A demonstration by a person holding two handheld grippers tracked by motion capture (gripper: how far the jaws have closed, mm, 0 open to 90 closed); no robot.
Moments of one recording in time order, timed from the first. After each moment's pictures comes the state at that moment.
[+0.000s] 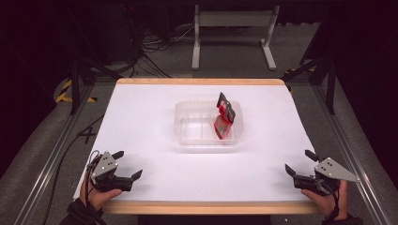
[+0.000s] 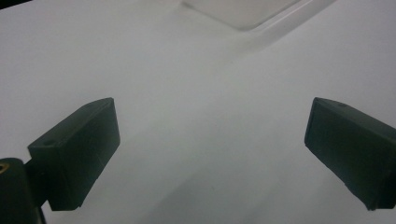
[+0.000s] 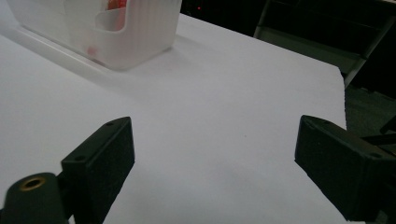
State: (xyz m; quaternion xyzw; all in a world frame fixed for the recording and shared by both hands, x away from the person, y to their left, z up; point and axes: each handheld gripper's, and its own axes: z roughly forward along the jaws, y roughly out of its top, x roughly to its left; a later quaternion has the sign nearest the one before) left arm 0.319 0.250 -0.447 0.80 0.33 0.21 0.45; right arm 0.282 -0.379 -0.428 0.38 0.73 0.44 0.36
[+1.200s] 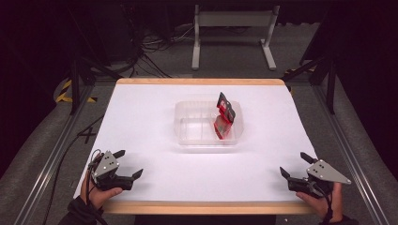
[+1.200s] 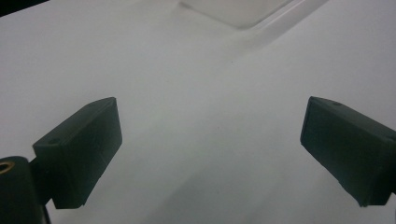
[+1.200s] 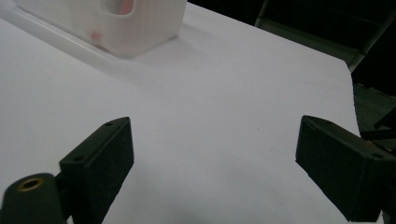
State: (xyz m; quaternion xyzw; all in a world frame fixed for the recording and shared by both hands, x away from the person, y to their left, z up) left arm 0.323 0.248 -0.448 0.81 0.32 0.22 0.44; right arm 0.280 -0.365 -0.435 0.38 0.74 0.41 0.36
